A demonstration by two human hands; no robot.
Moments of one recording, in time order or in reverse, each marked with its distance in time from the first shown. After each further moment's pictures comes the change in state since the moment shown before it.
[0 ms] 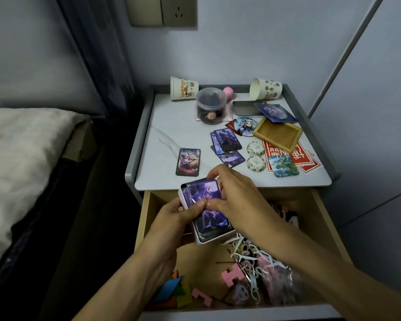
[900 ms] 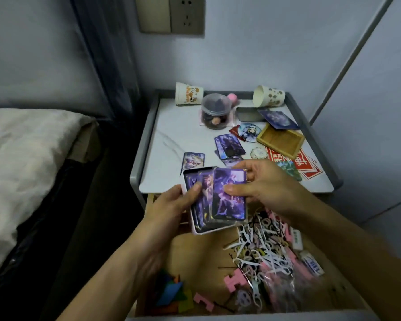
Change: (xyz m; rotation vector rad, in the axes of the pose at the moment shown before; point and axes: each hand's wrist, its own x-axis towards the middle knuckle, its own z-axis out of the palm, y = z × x) left_hand 0.000 0.025 -0.012 0.000 -0.038 0.019; right_hand 0.008 0.007 -0.044 0.619 -0.134 0.250
